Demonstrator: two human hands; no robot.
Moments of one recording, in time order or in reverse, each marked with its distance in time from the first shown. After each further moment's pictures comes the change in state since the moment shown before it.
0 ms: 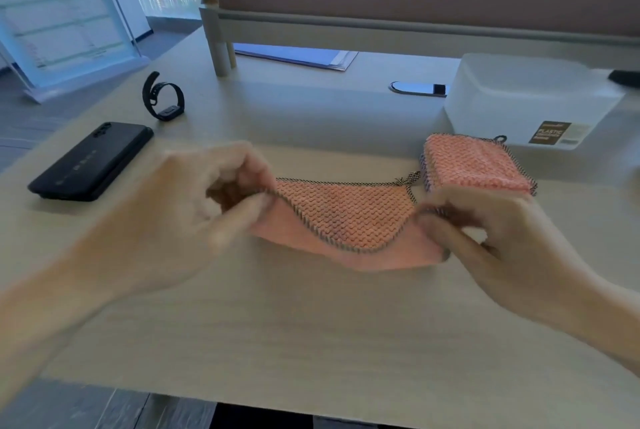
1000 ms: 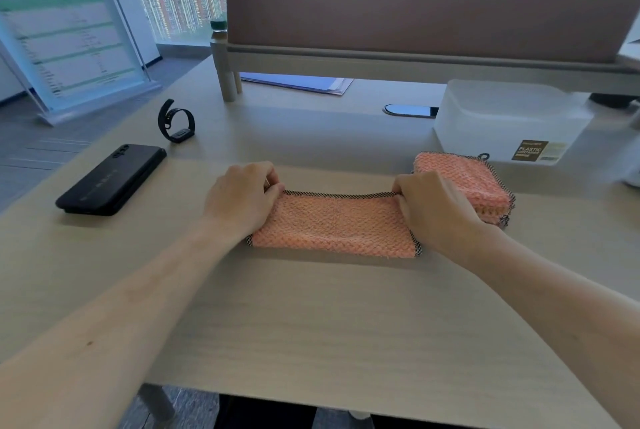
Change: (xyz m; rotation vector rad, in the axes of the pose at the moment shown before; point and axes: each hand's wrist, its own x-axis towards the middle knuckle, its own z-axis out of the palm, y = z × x) left_hand 0.070 -0.076 0.071 0.339 0.186 -0.331; right_hand 0.073 0.052 0.036 -0.599 -0.064 0.268
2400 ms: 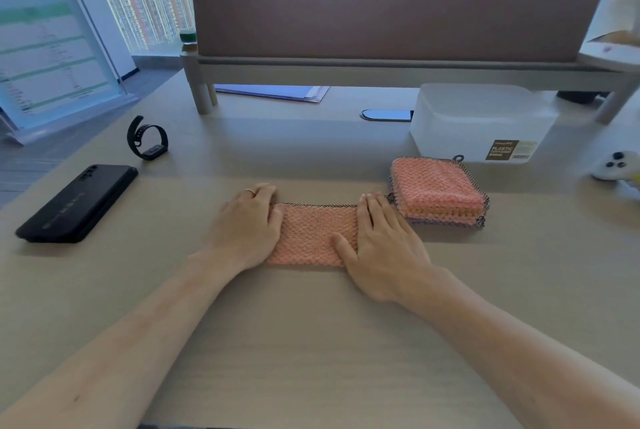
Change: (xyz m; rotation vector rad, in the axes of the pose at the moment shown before) left_hand -0.007 0.022 0.028 0.035 -0.192 0.073; right_hand -0.034 -0.035 0.026 0.058 -0.230 0.076
